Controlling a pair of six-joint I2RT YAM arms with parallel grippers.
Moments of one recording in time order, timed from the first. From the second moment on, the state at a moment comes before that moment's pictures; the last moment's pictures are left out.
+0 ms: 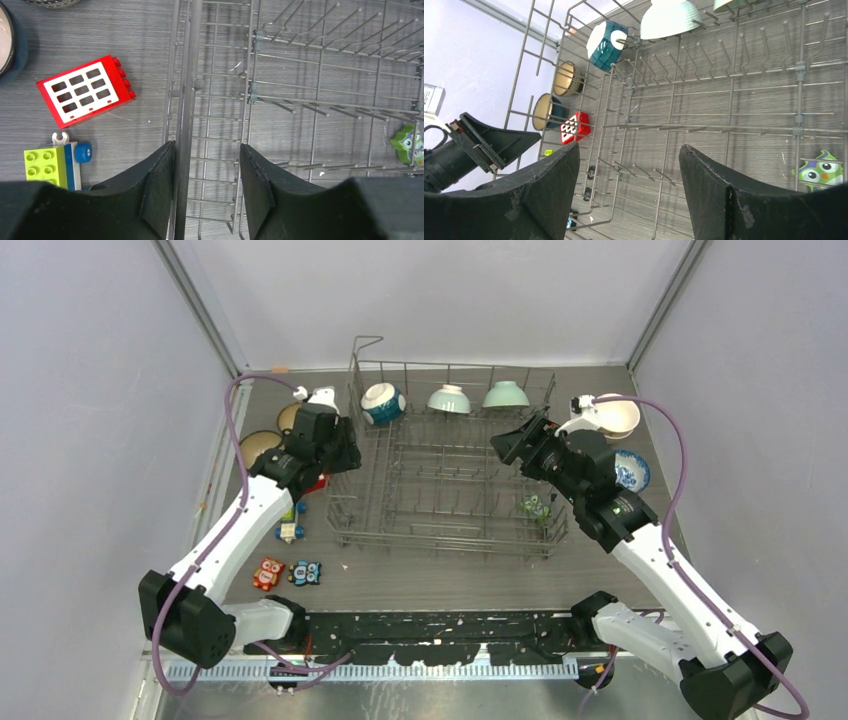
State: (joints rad) left arm -0.41 1.23 1.12 -0.57 -0.16 -0.42; right arm 0.48 0.91 0.91 -0.26 0.08 0.76
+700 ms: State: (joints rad) left arm -0.51 1.21 1.10 -0.56 -0.24 -0.45; right arm 0.45 0.94 1.02 -0.40 0.31 0.72
